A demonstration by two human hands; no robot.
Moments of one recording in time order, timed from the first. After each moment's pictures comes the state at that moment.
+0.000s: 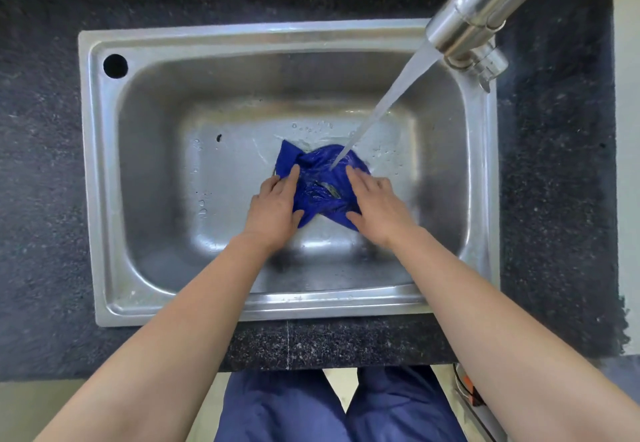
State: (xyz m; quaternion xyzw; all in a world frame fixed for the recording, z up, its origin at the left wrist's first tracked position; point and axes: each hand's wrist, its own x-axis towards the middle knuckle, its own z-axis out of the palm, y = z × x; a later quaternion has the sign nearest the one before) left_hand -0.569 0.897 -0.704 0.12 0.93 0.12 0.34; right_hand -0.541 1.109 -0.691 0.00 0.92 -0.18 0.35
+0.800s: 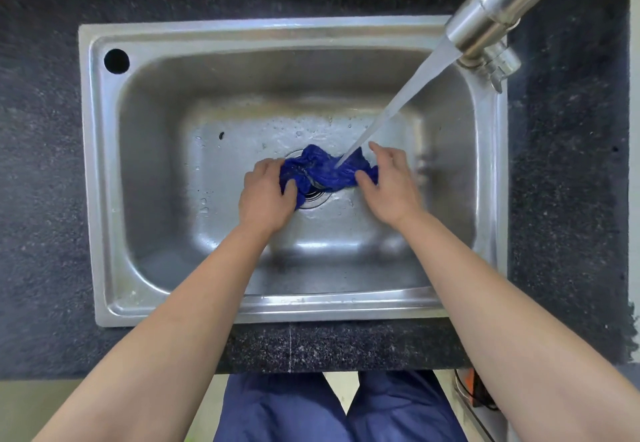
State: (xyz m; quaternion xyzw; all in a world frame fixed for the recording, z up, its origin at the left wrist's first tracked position) left_hand -0.586 0.894 -0.705 -0.04 0.93 0.27 0.24; right_hand -0.565 1.116 -0.698 0.16 0.91 -0.32 0.22
